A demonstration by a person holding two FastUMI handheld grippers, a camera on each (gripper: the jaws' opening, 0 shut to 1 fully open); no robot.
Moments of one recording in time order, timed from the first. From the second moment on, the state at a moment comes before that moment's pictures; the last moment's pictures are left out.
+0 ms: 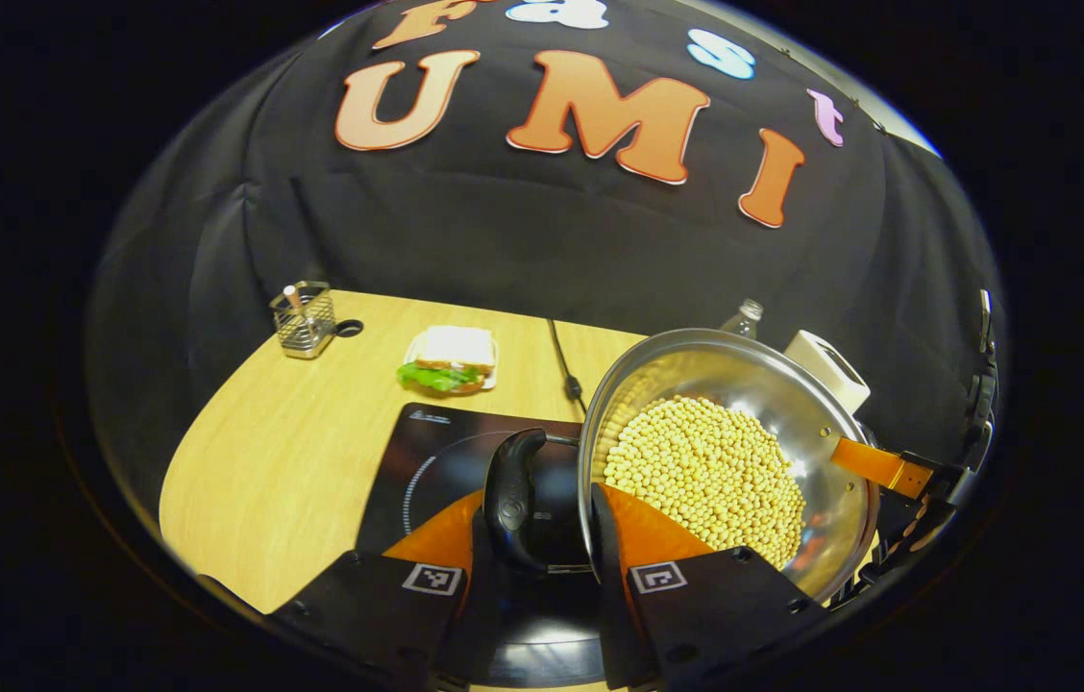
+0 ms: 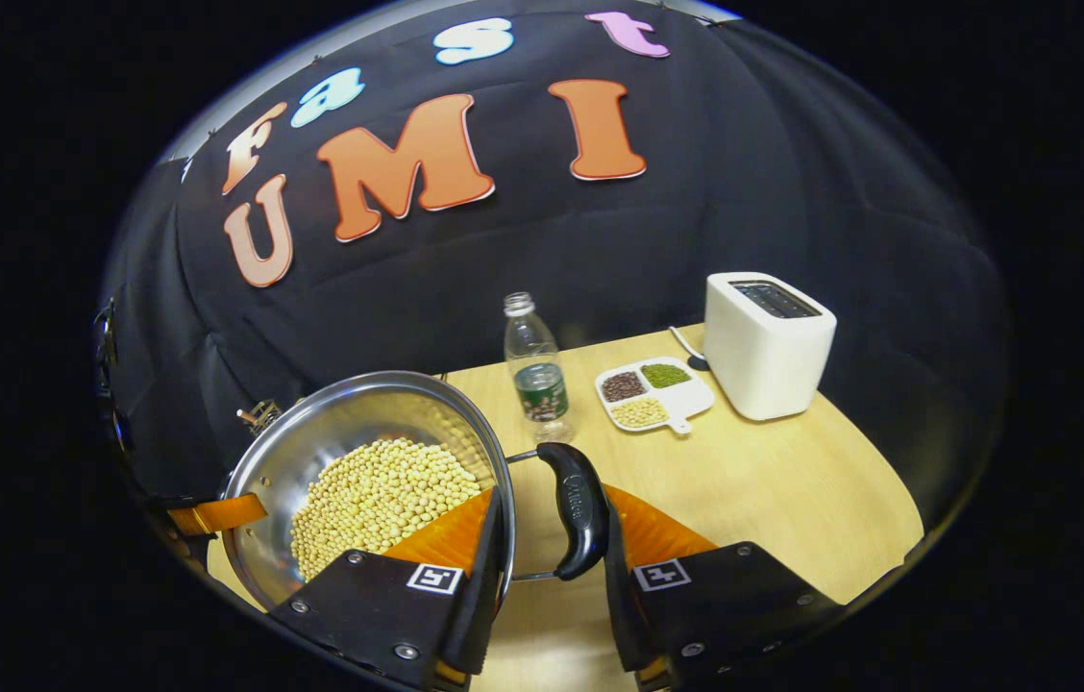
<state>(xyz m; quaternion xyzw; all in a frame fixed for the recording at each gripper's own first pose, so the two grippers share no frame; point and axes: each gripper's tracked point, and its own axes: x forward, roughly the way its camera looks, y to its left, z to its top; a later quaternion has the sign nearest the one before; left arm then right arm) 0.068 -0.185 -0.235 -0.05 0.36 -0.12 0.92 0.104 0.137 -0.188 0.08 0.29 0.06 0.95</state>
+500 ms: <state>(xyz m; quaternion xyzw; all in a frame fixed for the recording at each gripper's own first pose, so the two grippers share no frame) 0.066 -0.089 -0.273 -0.06 0.39 -0.07 0.91 0.096 0.230 -0.232 0.07 0.34 0.10 0.93</state>
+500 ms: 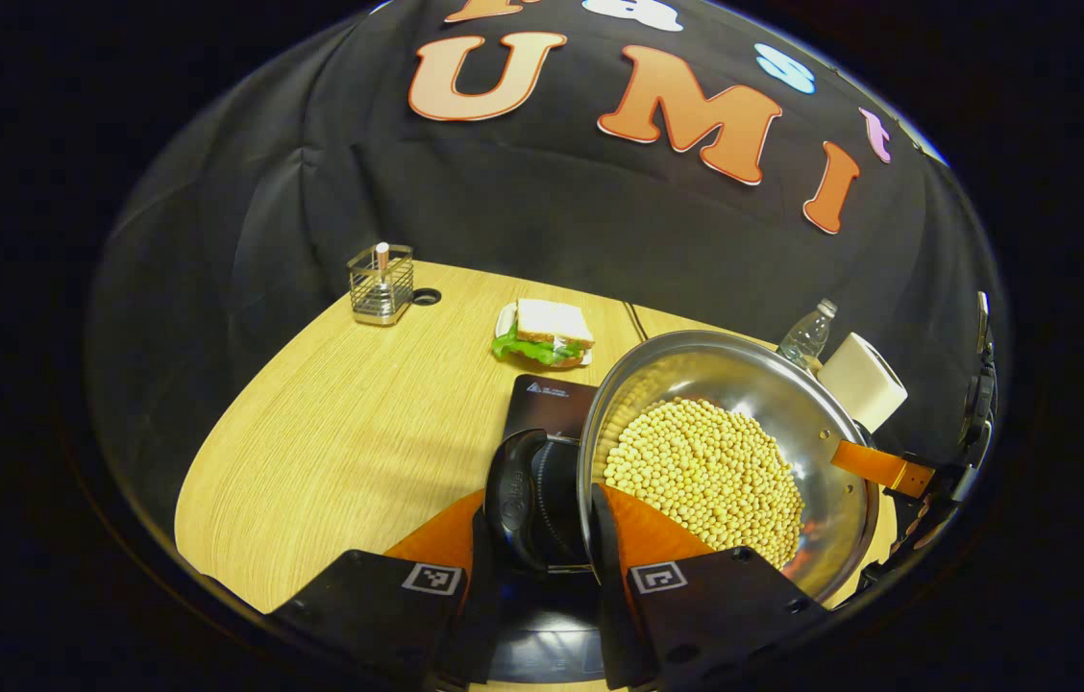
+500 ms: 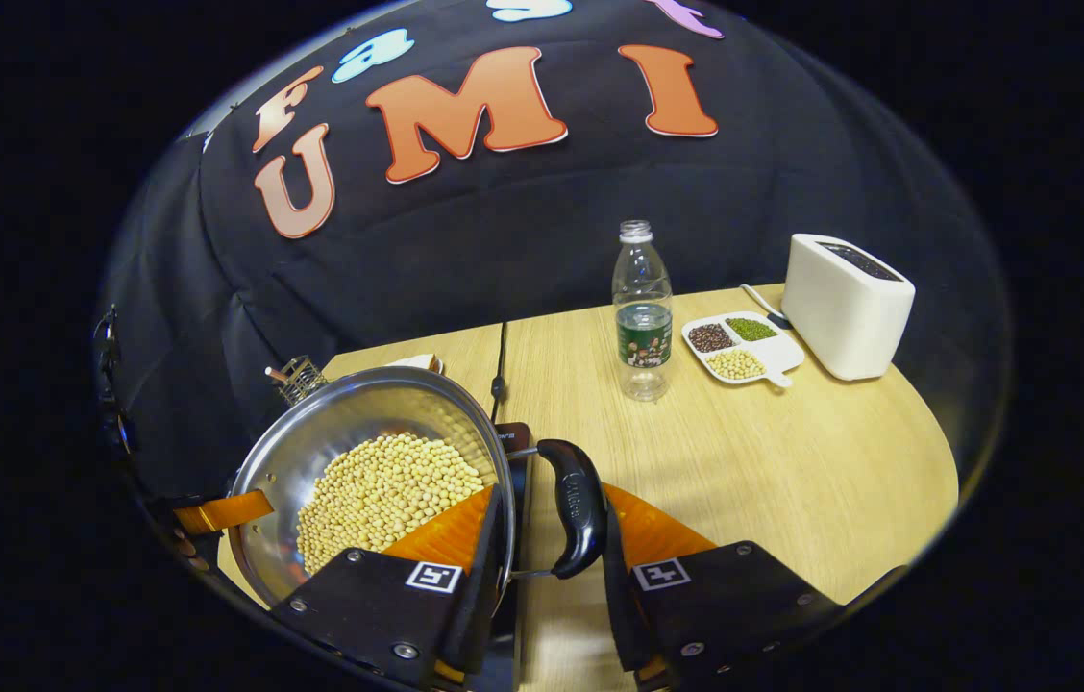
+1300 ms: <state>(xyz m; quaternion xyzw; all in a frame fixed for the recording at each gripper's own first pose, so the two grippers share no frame) 0.076 -0.060 -0.252 -0.02 0.35 -0.05 0.93 0.112 0.228 -0.203 0.03 0.29 0.09 0.95</state>
